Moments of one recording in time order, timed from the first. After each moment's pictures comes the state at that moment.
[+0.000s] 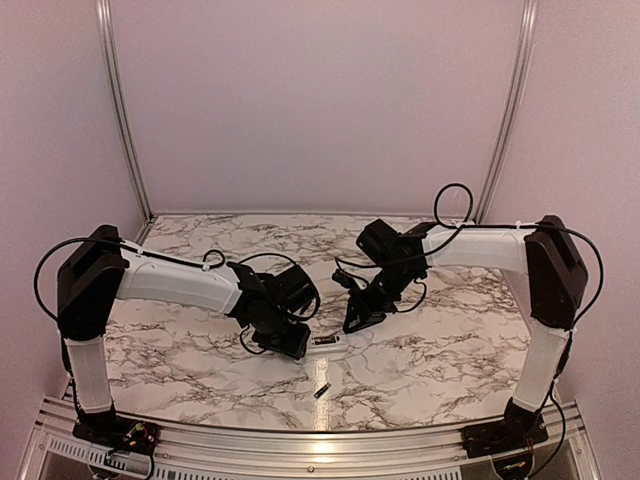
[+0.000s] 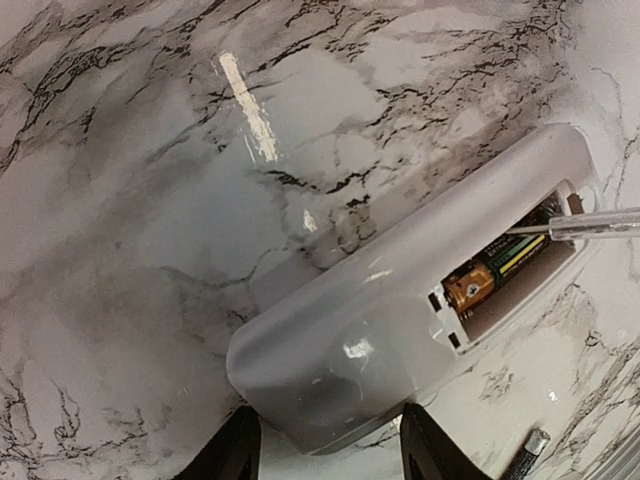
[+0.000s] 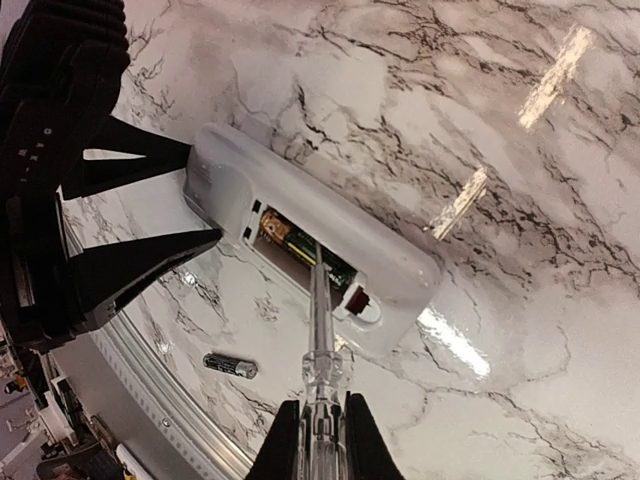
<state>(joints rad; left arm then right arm) -1.01 1.95 1.29 -0.56 -0.02 -0.59 0.72 1.87 1.35 -0.77 -0.53 0.24</state>
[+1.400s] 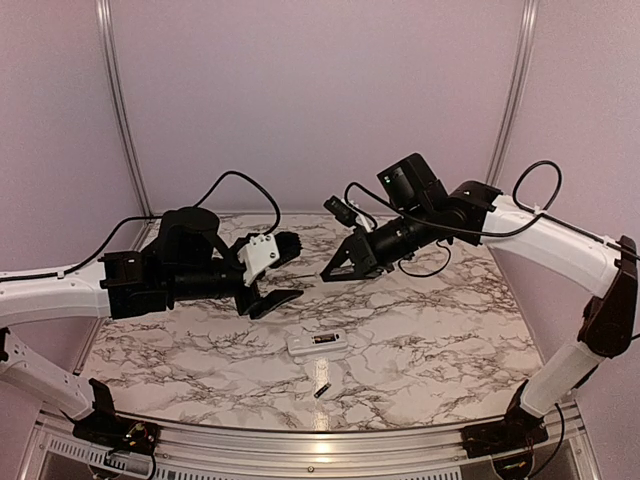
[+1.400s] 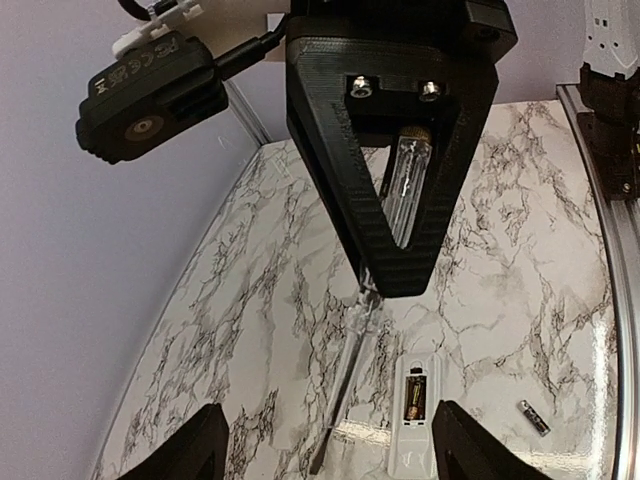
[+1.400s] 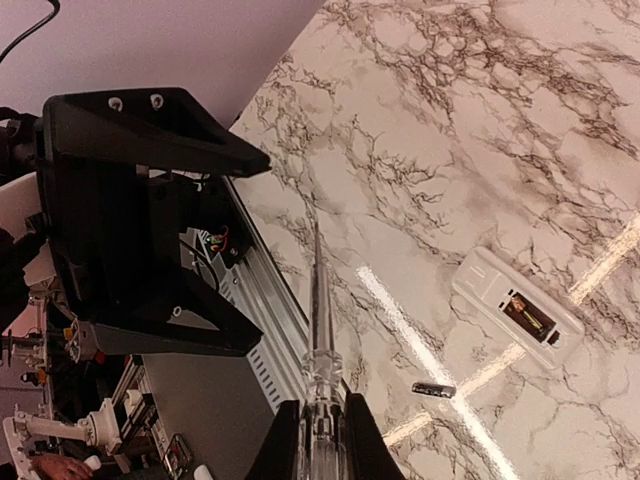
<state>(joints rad) -1.02 1.26 0.96 -0.06 0.01 0.43 0.81 1.56 1.48 -0.71 -0.63 0.41</state>
